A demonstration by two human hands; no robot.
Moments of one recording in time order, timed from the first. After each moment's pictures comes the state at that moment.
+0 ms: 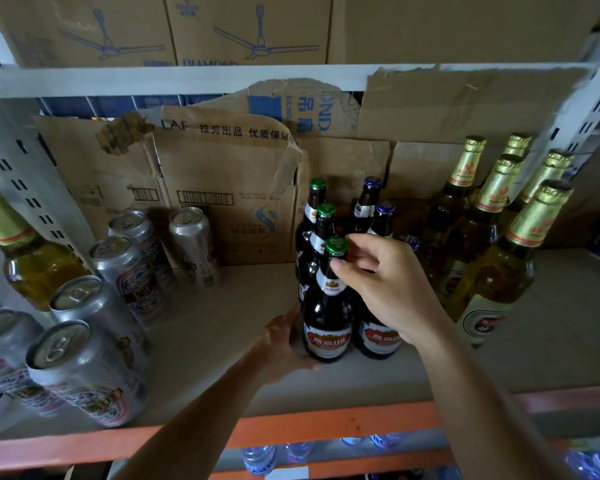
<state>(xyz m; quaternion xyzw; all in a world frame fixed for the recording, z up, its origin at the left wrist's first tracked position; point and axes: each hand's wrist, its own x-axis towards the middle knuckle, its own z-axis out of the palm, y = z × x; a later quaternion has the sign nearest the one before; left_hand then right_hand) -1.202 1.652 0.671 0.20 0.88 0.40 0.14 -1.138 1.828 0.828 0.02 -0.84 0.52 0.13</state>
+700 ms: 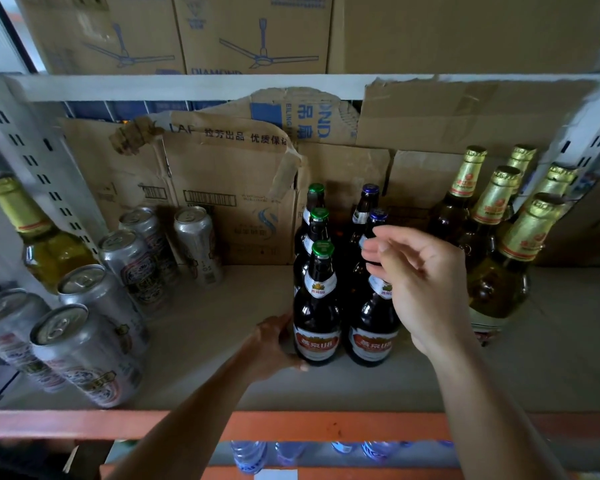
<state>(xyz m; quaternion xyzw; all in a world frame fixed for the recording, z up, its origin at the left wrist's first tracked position) -1.193 1.658 0.678 0.16 0.89 0.41 0.12 -1.114 1.854 0.844 0.01 -0.74 0.63 0.26</state>
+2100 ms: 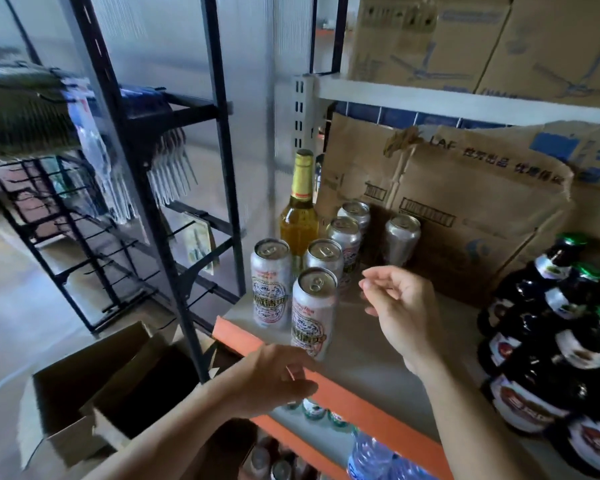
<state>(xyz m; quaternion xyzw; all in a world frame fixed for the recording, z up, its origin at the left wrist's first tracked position) -1.057 1.431 0.738 0.04 0.91 0.40 0.08 -1.153 1.611 0.796 0.14 -0.77 0.62 0.02</state>
